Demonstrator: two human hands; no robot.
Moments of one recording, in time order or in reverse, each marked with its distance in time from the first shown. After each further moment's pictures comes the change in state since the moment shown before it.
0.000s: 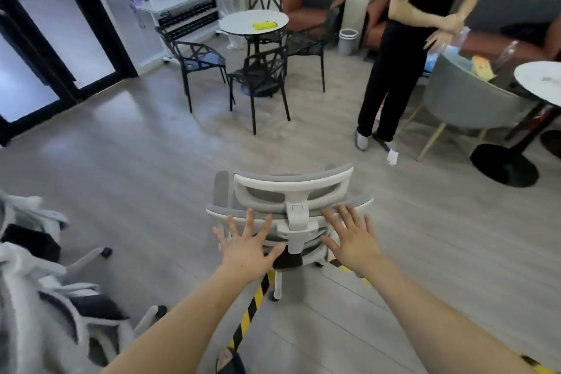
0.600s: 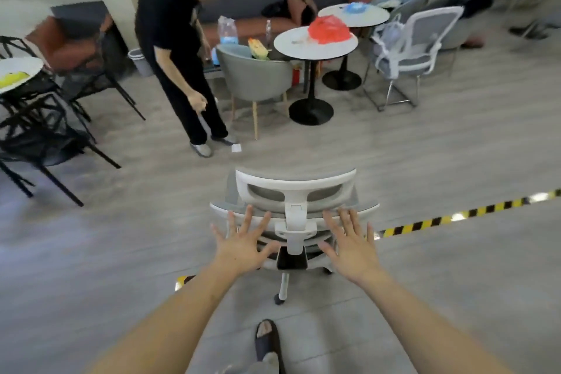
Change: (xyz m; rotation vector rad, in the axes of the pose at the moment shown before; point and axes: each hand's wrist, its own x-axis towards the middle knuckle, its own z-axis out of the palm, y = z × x) left_hand 0.008 0.396 0.032 0.315 -0.127 0.706; right_hand -0.279 0.282 0.010 0.186 0.161 0.764
